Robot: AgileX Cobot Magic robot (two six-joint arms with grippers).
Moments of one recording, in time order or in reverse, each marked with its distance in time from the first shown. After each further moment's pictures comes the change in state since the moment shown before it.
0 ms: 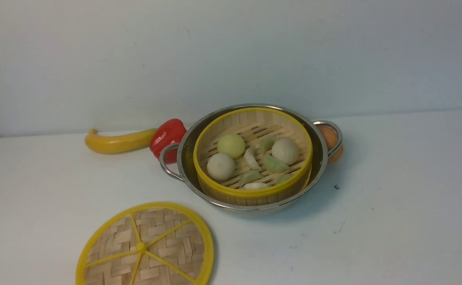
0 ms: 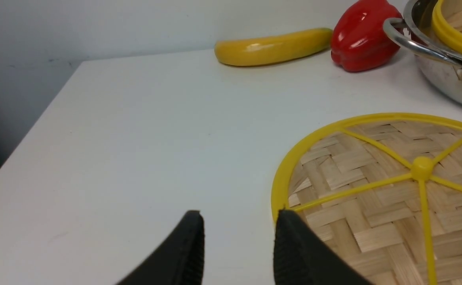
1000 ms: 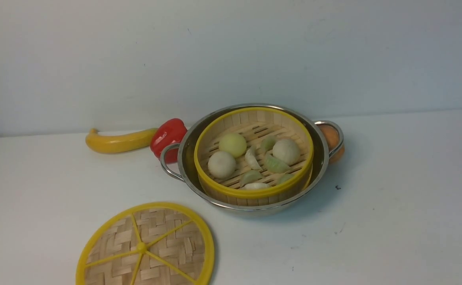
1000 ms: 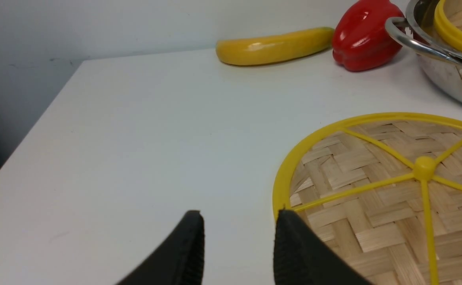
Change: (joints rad) right arm 0.039 0.781 -1.234 -0.002 0.405 0.059; left arm 0.000 0.000 0.000 0.000 0.000 0.000
